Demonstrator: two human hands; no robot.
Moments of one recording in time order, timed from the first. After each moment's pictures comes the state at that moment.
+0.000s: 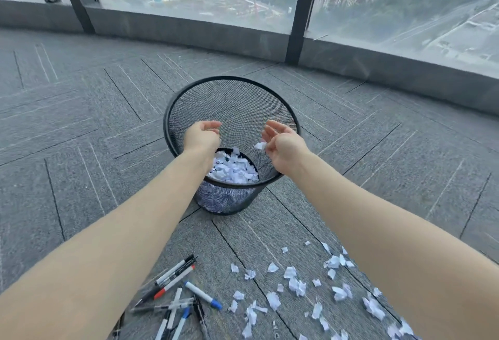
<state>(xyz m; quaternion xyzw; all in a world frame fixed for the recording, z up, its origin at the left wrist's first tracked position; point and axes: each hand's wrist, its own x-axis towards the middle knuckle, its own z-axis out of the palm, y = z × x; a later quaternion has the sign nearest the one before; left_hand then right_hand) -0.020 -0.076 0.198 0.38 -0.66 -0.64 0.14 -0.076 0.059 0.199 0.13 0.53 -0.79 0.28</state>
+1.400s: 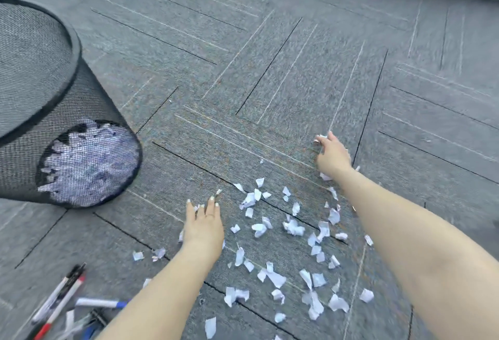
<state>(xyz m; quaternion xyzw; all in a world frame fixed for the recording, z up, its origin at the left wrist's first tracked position) 0.030 0.136 0.009 -0.11 -0.90 0.19 -0.37 -0.110 0.411 -0.031 0.13 0.96 -0.18 0.14</state>
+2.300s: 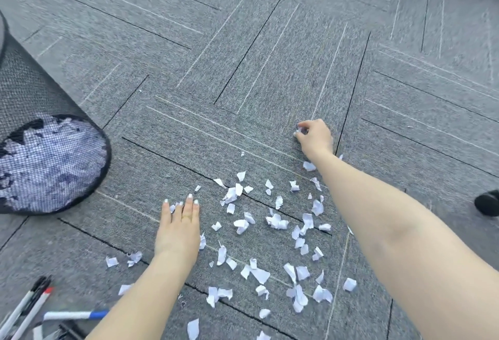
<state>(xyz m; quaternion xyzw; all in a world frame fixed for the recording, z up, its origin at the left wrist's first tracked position) 0.037 0.134 0.003 -0.12 -0.91 0.21 -0.35 -0.134 0.413 -0.043 0.20 0.95 -0.25 0.05</state>
